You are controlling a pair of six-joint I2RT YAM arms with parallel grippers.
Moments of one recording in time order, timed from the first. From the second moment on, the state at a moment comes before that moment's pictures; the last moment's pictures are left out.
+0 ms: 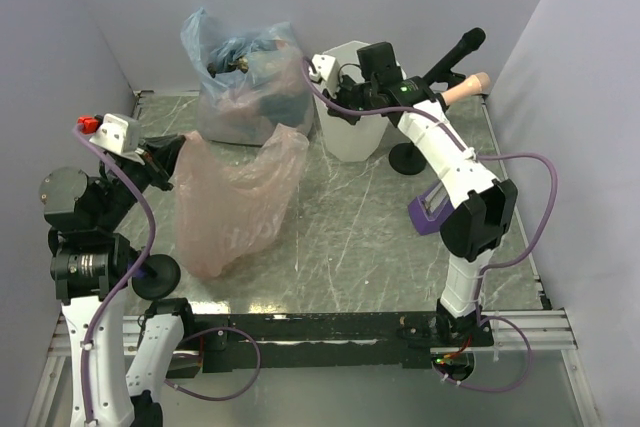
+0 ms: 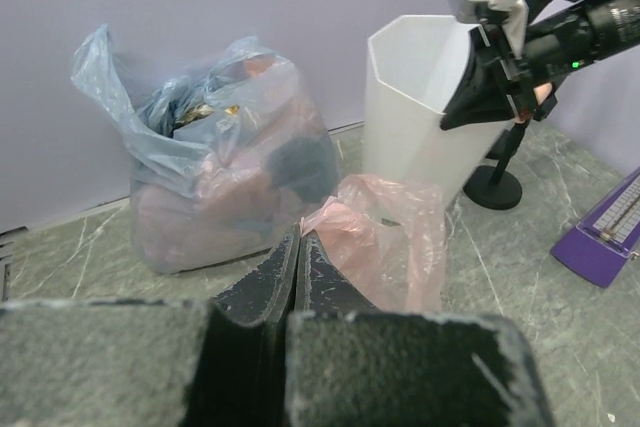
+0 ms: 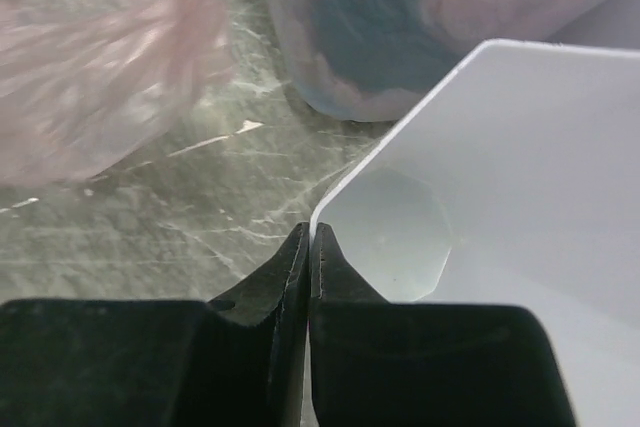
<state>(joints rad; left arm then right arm) 0.11 0.68 1.15 -0.35 0.56 -0.07 0.46 1.87 2.01 -0.78 -0.42 -0.68</state>
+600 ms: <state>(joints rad) 0.11 0.69 1.15 -0.34 0.44 -0.04 0.57 1.72 1.92 -0.90 -0.53 -0.64</state>
